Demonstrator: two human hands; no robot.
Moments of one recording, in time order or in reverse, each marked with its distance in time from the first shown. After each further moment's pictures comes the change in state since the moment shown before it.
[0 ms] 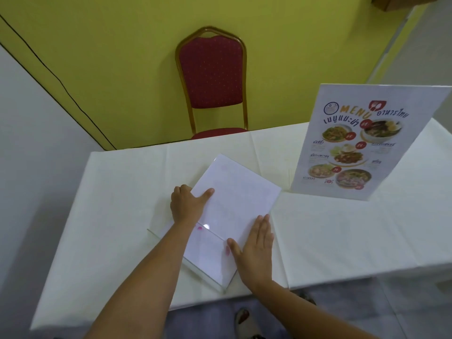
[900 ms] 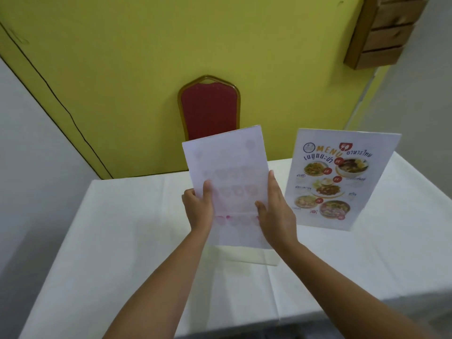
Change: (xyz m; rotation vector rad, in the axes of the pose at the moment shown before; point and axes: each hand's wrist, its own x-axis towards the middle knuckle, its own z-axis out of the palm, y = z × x) left_hand -0.022 0.083 -0.028 -0.756 0.136 -0.095; right_hand 0.057 -0.059 -0.150 -0.051 0.343 -0.328
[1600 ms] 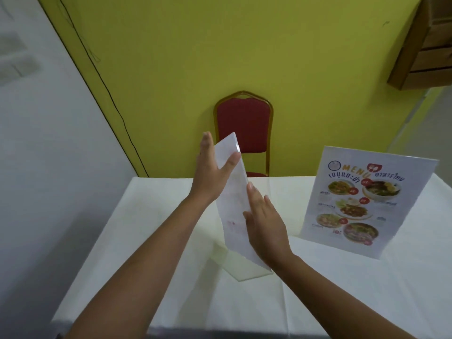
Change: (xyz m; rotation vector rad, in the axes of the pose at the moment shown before) left_hand -0.010 0.118 -0.065 0.218 -0.195 0.548; right_hand -0.014 -0.051 0.003 0.004 0.004 -0.468
